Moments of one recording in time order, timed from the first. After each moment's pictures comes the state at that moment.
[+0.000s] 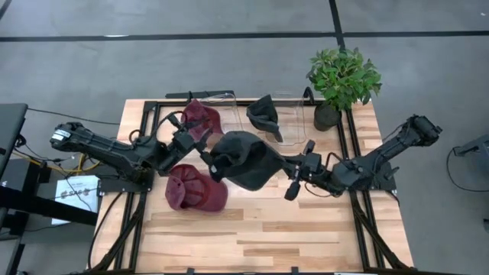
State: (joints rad) left arm -0.27 1.11 0.79 0.63 -0.97 0.69; right arm 0.51 1.22 0.85 0.46 0.91 -0.01
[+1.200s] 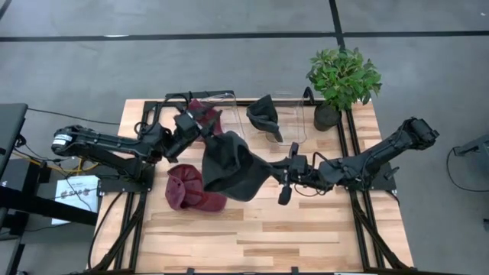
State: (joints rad) left arm -0.08 1.17 0.79 0.79 -0.72 0.41; right arm 0.43 1.30 0.85 0.49 0.65 0.05
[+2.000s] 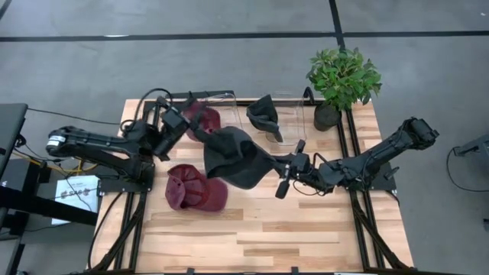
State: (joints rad) left arm -0.09 1.06 0.79 0.80 -0.83 0.66; right arm 0.44 1.30 0.85 0.47 0.84 0.00
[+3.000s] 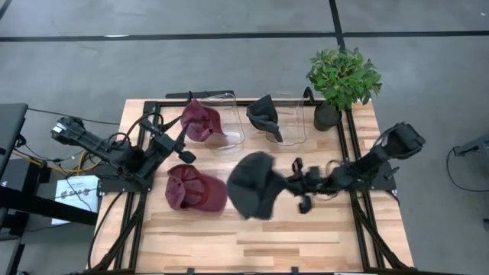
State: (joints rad) left arm -0.50 0.98 0.79 0.65 -1.46 1.01; right arm 0.45 1.50 0.29 1.53 0.43 0.09
